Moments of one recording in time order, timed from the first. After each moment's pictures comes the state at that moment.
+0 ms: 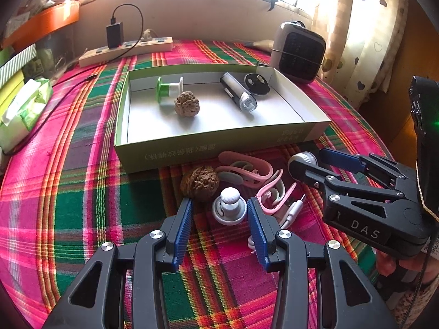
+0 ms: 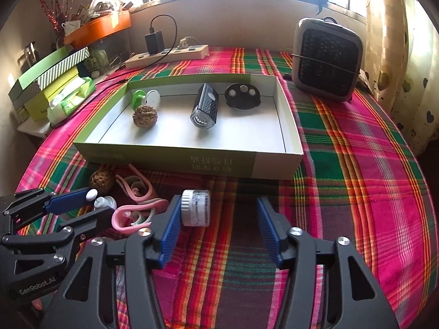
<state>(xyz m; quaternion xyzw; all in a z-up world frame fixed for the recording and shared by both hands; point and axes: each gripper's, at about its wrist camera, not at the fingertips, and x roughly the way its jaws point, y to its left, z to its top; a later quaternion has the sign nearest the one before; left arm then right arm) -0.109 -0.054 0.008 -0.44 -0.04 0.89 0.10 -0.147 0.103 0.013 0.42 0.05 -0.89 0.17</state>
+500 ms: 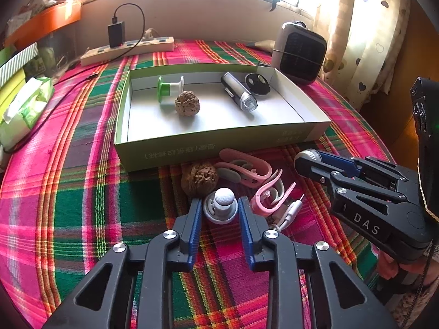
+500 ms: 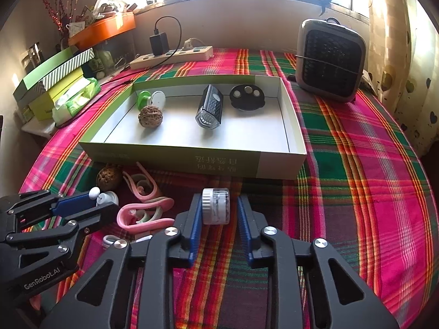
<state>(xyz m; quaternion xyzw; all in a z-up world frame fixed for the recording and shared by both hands) -0.109 -0.053 0.007 -0.44 -0.04 0.89 0.09 -0.144 0.103 0.013 0.41 0.05 -0.89 0.18</state>
